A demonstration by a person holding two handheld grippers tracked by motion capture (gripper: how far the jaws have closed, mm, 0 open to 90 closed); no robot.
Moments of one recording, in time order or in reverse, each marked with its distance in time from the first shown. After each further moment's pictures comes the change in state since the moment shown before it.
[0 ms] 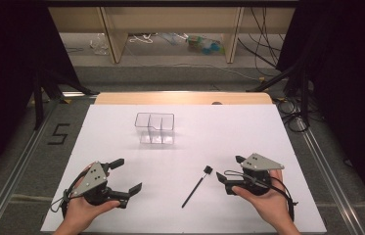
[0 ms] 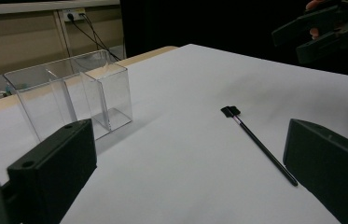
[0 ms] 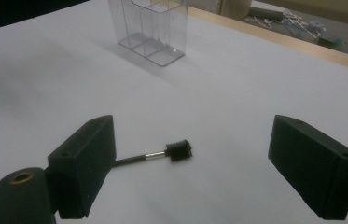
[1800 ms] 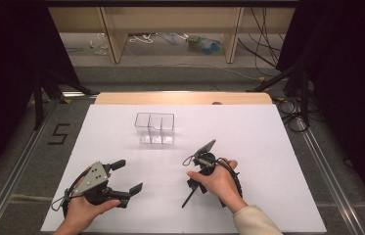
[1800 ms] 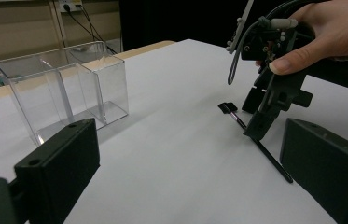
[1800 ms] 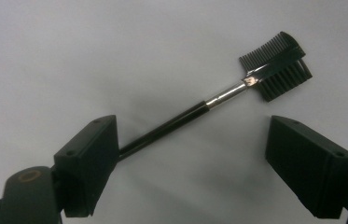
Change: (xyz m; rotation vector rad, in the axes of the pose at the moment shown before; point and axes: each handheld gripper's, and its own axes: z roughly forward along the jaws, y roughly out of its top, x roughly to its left) left arm 0.001 -0.002 0.002 0.023 -0.008 -0.035; right arm 0.045 0.030 0.124 0.833 -0.076 0.327
